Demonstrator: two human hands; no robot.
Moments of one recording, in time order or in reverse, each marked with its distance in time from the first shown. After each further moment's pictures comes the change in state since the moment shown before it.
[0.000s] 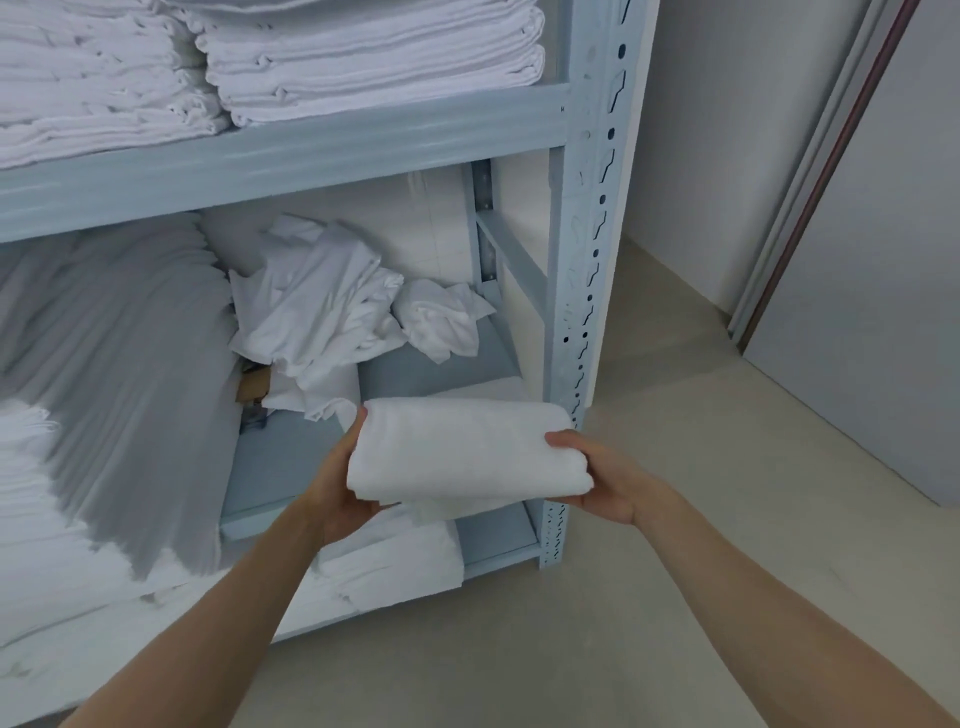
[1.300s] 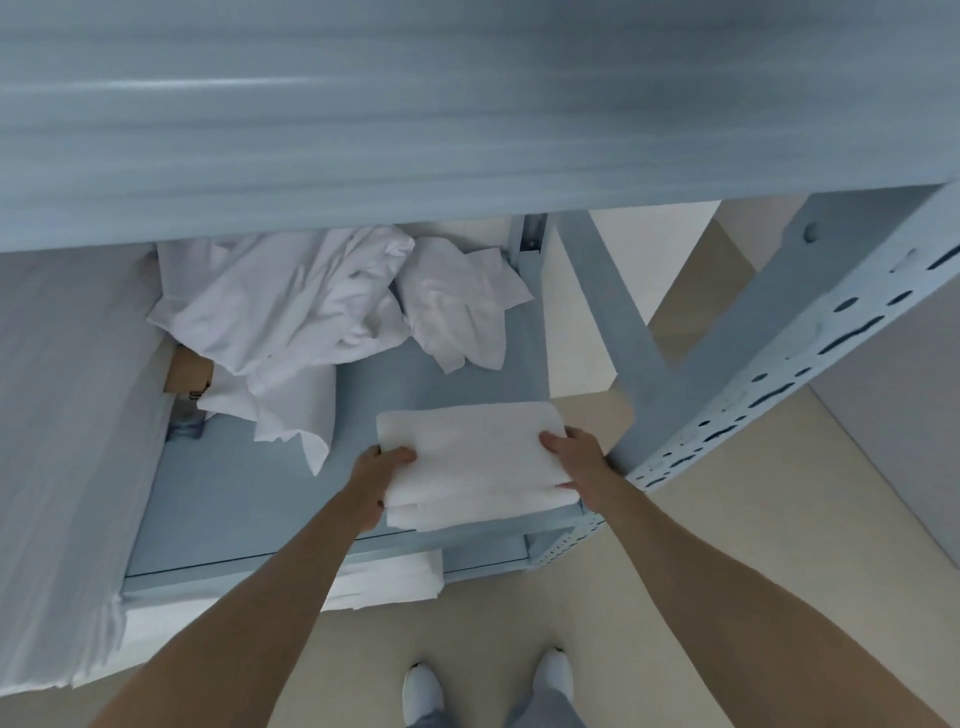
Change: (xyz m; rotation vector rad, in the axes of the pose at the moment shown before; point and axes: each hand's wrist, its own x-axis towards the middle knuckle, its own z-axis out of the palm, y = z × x) left_hand 0.270 0.012 -0.053 0.069 0.494 -0.220; right_hand 0.306 -0.076 -0.036 -0.397 0.549 0.088
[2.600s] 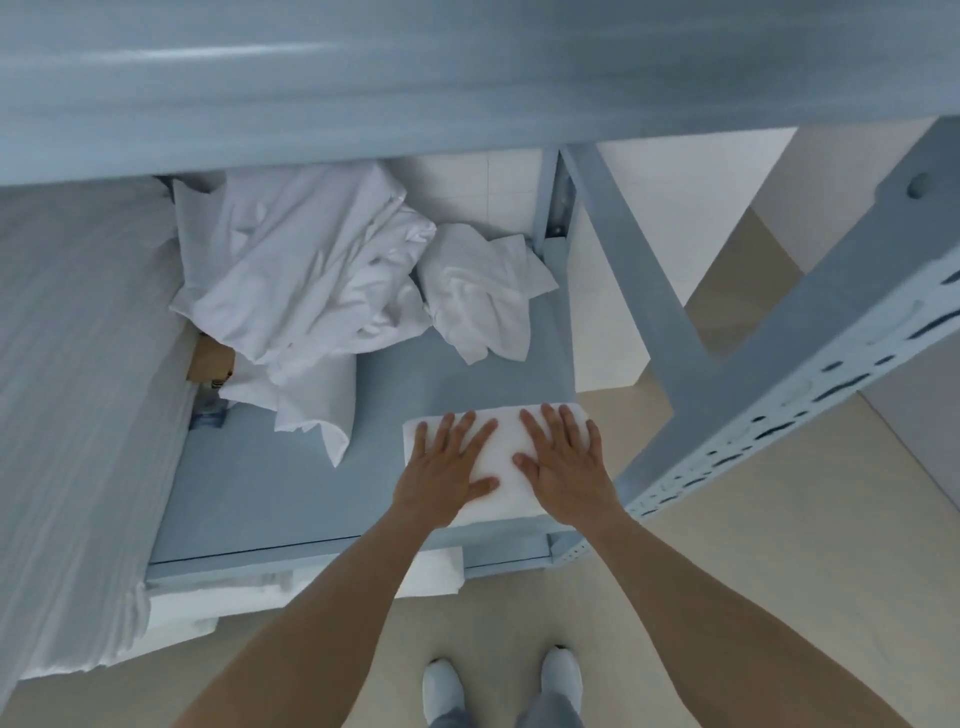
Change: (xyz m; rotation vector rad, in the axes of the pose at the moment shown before) left_hand 0.017 -0.029 0.032 1.727 -0.074 0.776; right_hand 0.012 0.048 0.031 -1.393 0.119 -0.741
